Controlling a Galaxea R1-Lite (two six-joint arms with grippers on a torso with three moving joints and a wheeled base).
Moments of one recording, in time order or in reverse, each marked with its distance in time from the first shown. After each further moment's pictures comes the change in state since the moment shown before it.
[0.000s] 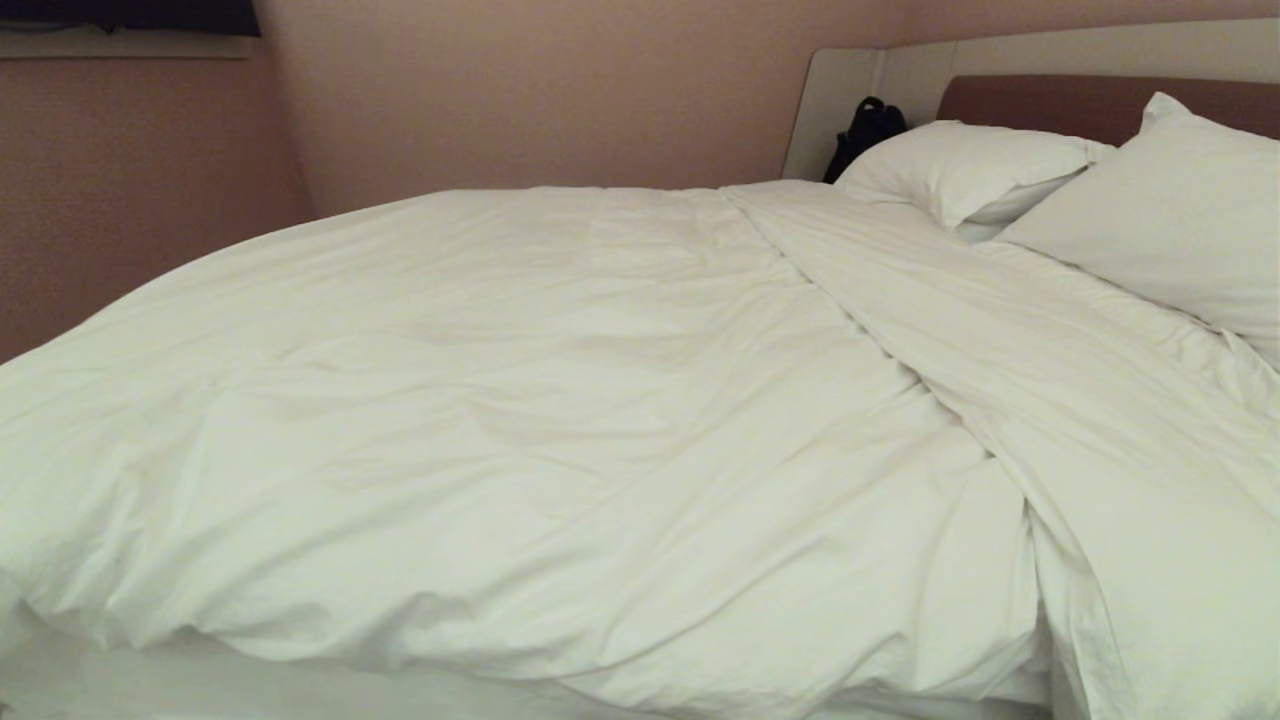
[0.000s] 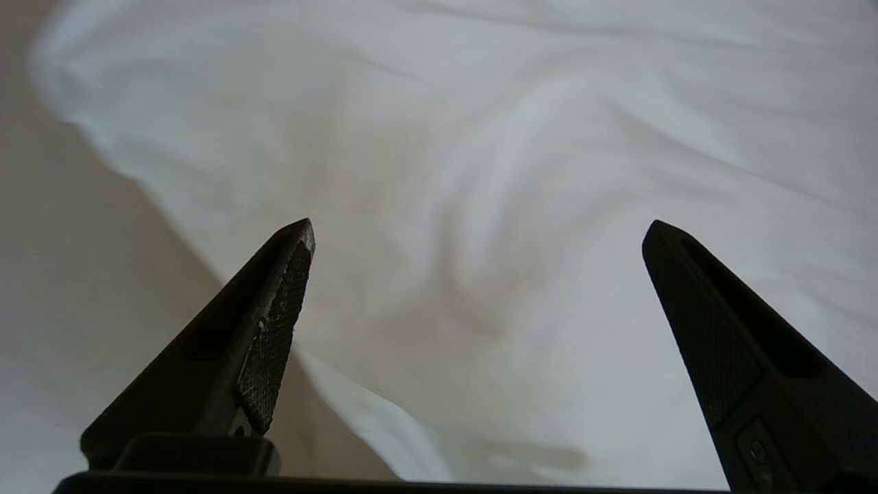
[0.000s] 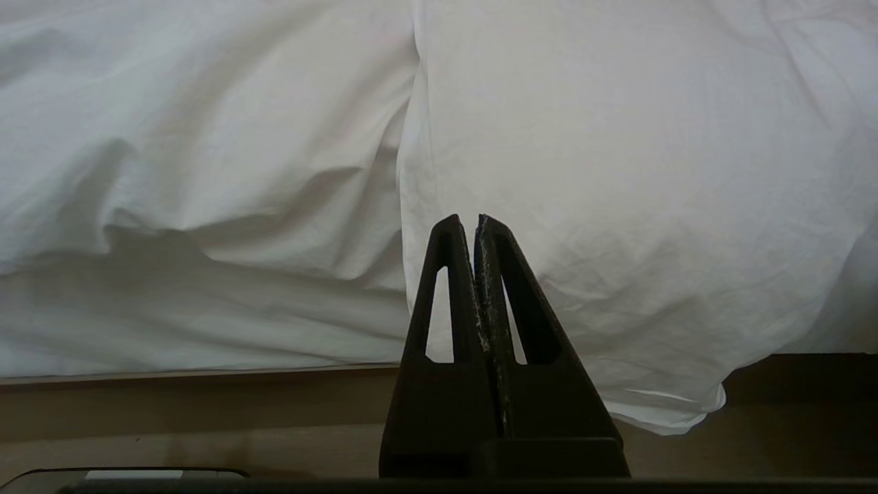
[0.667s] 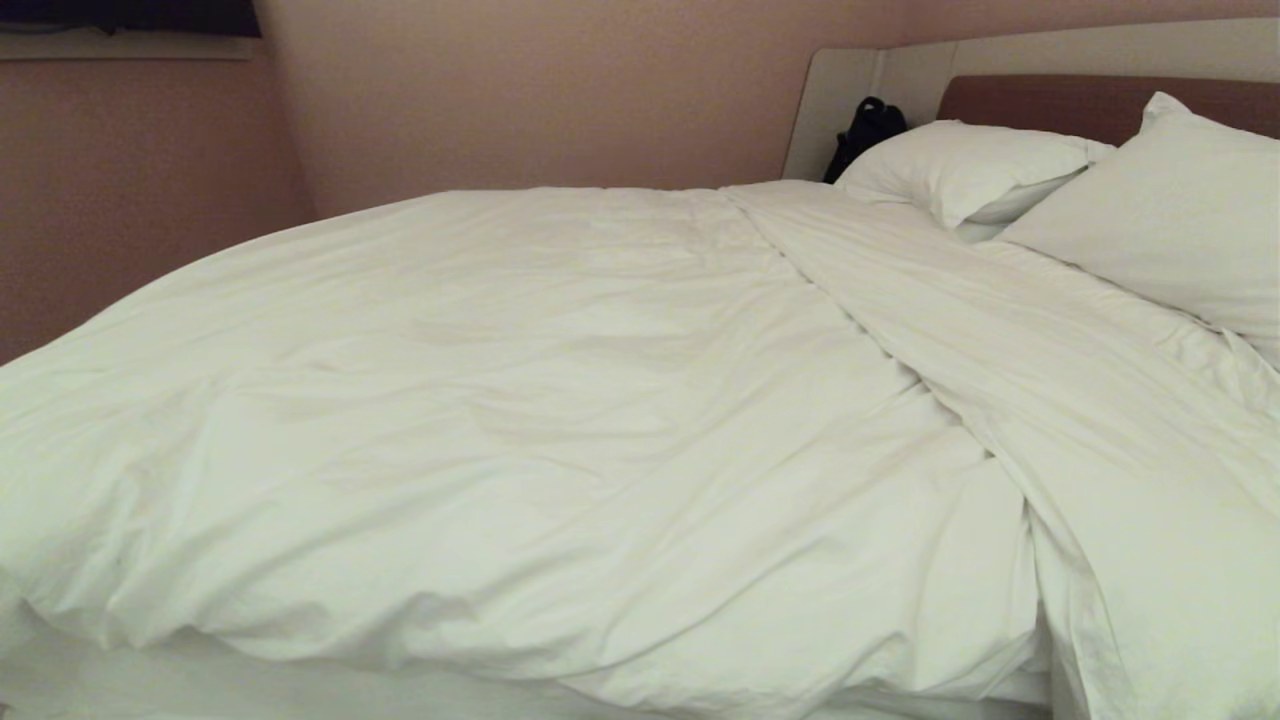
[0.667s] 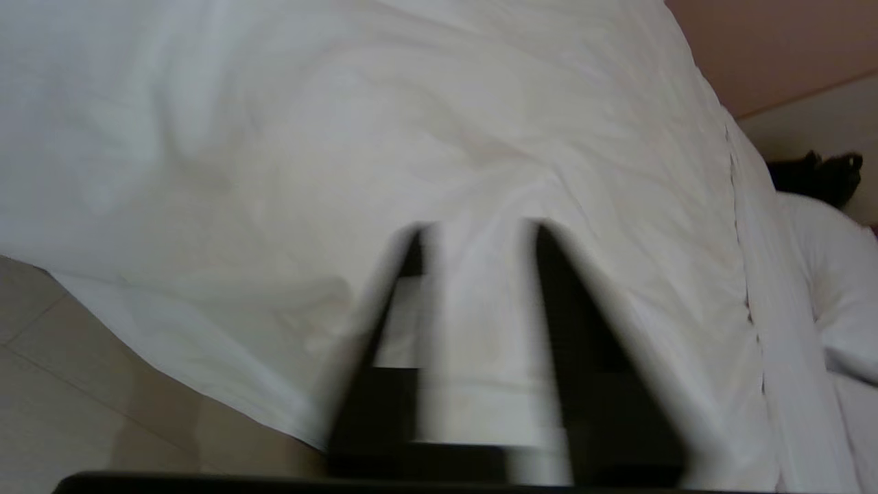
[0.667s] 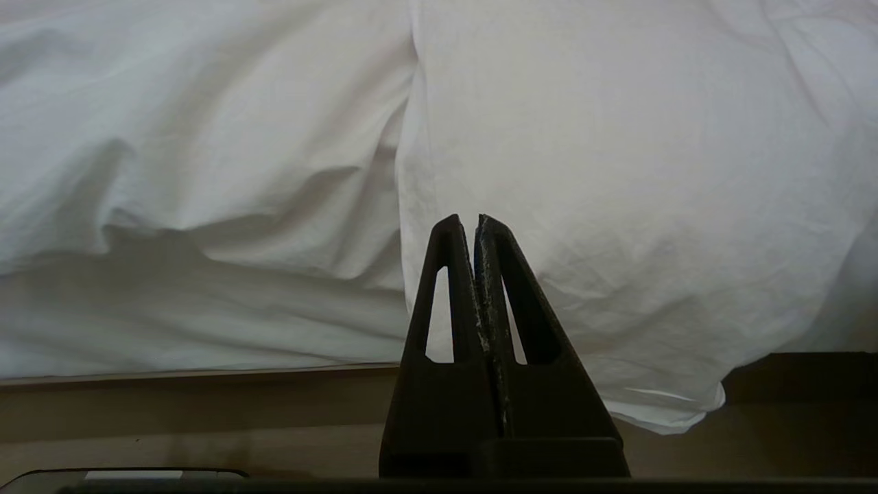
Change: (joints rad) left arm 0.011 -0.415 0.361 0.002 -0.316 0.012; right arm 0.000 0.000 0.000 0.000 0.000 0.000
